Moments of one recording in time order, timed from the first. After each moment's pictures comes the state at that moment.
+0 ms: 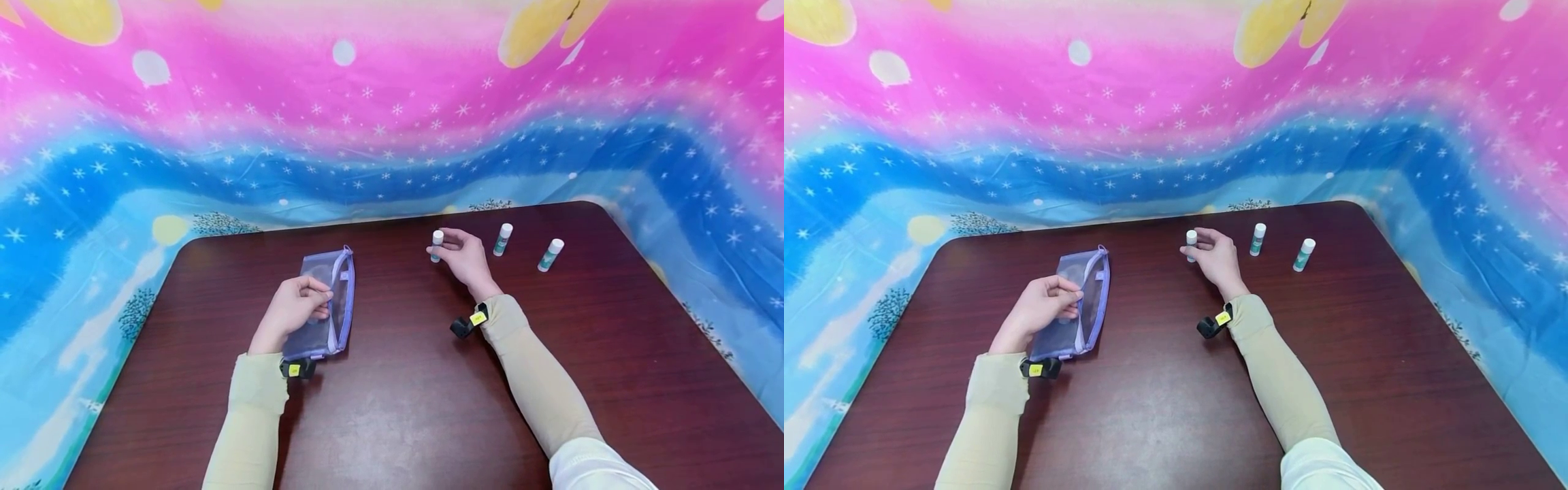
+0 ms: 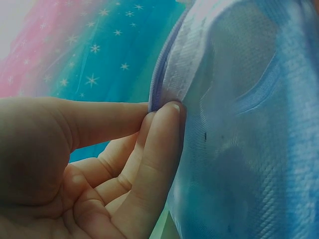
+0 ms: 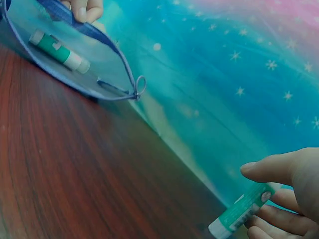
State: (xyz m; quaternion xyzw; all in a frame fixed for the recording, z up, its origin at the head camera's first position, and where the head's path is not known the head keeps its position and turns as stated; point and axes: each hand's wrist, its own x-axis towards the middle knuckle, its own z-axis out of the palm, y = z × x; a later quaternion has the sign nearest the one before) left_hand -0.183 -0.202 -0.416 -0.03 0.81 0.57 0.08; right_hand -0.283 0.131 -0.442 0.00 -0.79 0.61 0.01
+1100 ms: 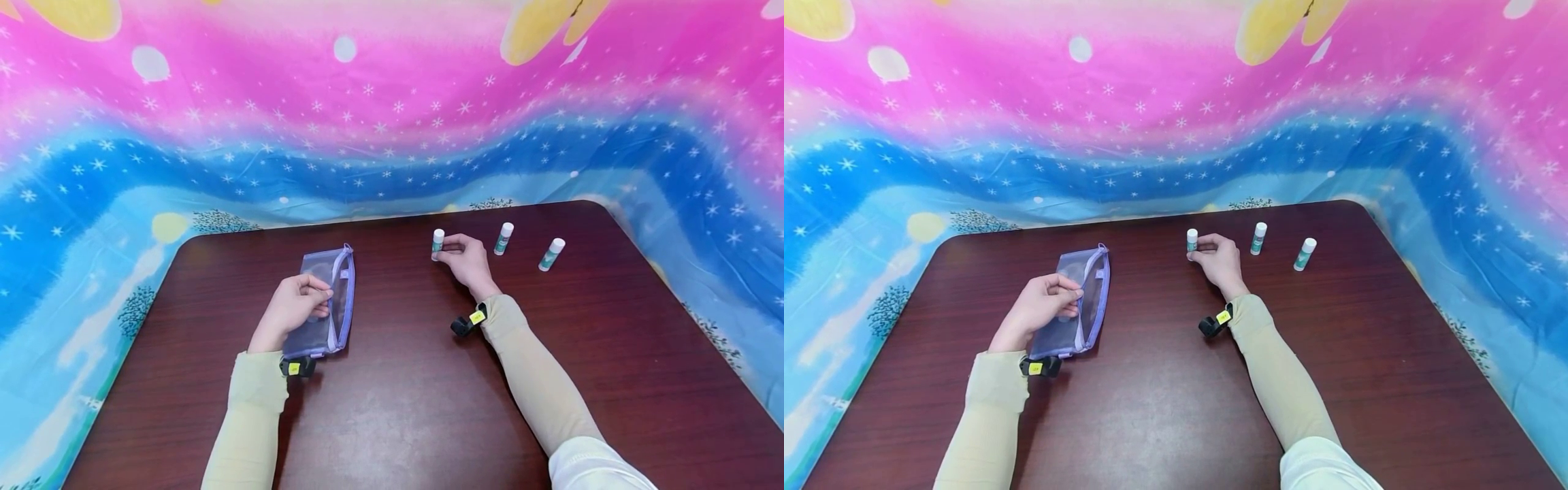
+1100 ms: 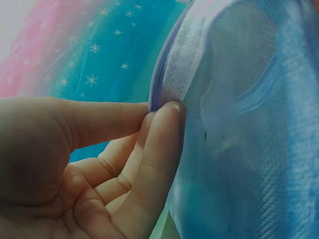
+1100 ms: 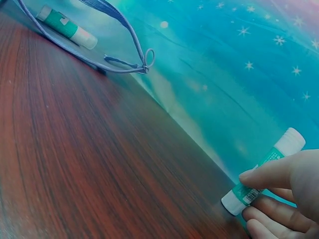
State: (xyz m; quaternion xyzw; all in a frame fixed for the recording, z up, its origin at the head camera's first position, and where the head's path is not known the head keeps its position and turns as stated) left_hand -0.184 -0.203 -0.417 -0.02 0.81 0.58 0.08; right_hand -0.288 0.135 -0.460 -0.02 -0.81 0.58 0.02
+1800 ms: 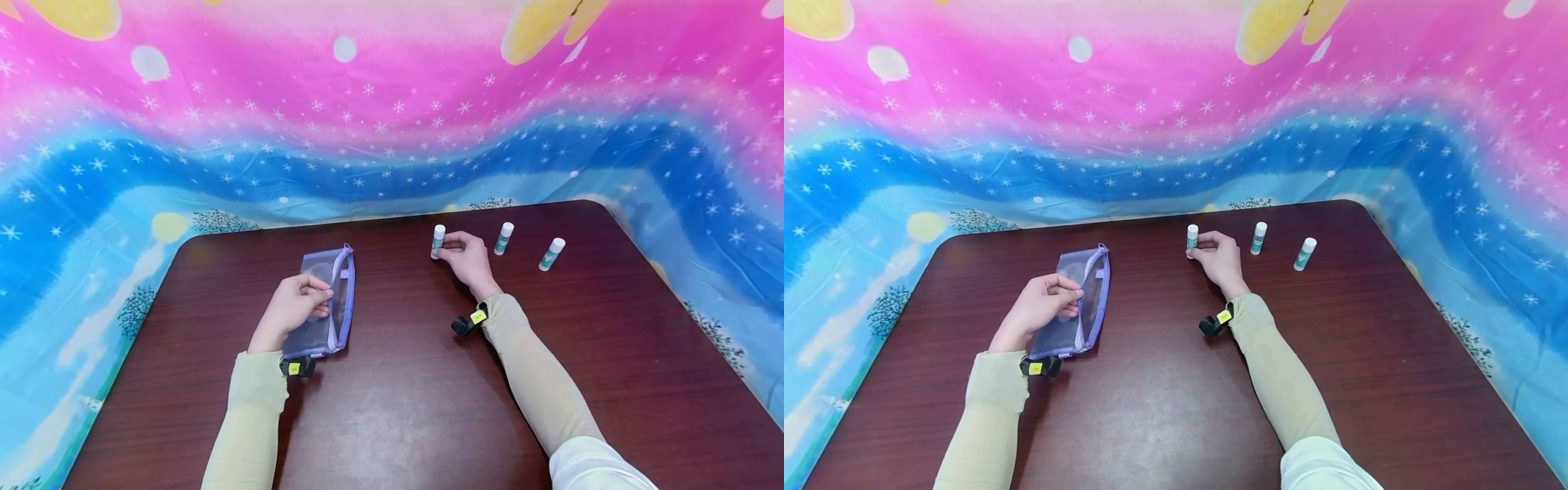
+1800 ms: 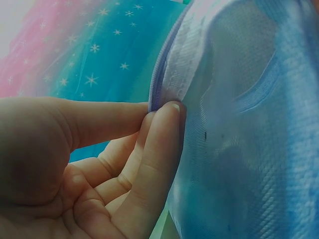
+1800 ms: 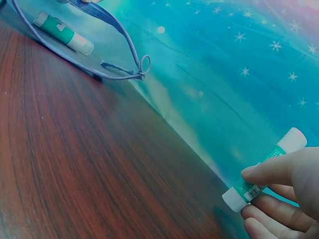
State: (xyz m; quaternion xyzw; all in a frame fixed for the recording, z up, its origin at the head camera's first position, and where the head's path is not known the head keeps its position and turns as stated) left_hand -0.184 -0.204 -0.418 -0.02 0.81 0.59 0.08; right_hand -0.287 0.133 -0.456 -0.01 -0.81 0.59 0.03
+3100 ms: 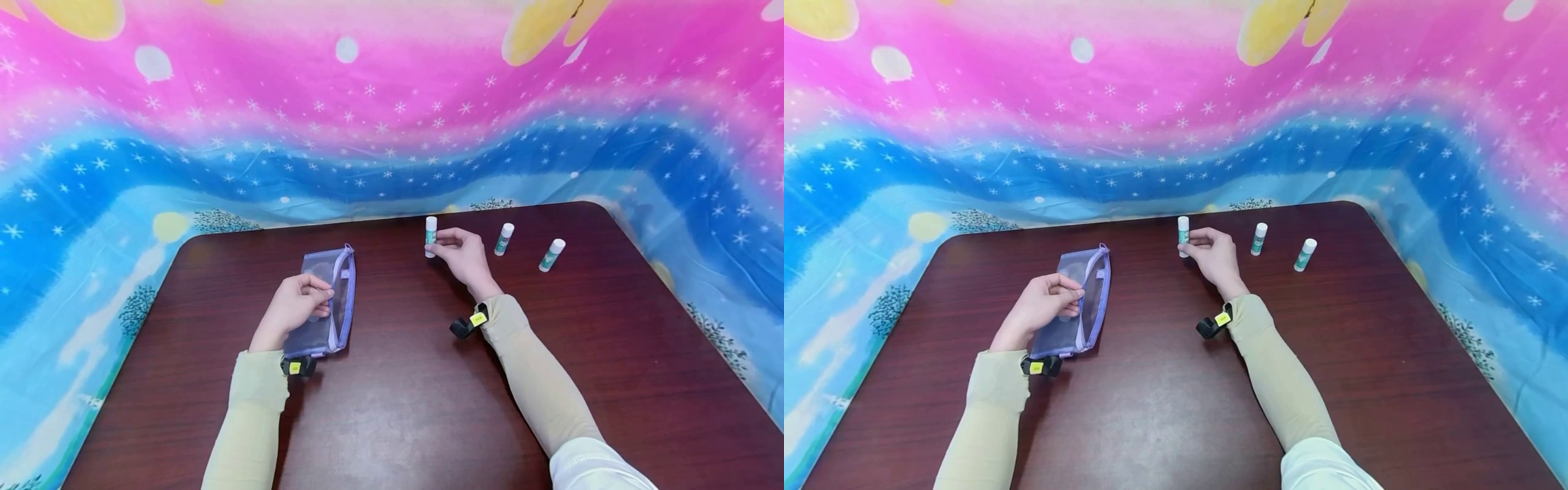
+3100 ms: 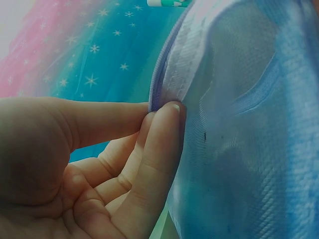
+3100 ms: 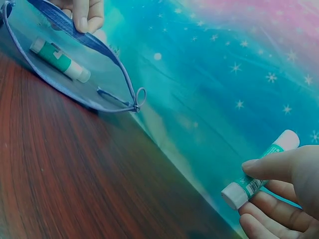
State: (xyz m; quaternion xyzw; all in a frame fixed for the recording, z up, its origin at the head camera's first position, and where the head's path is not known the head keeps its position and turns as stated) left_hand -0.185 -0.204 -0.419 -0.02 0.81 0.58 0.08; right_hand -0.278 0.125 -0.437 0.03 -0.80 0.60 0.03
